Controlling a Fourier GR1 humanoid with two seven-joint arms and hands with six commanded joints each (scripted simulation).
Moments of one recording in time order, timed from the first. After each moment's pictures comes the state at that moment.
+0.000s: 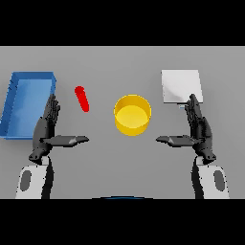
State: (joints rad) left arm 0.00 0.00 0.00 -1.57 0.00 0.00 0.00; right arm 0.00 0.00 0.00 -1.57 0.00 0.00 0.00
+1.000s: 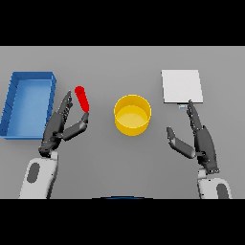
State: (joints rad) left arm -0.08 0.04 -0.10 -1.54 -0.14 -0.01 0.08; right arm 0.14 -0.08 0.11 -1.73 0.19 0.00 -0.11
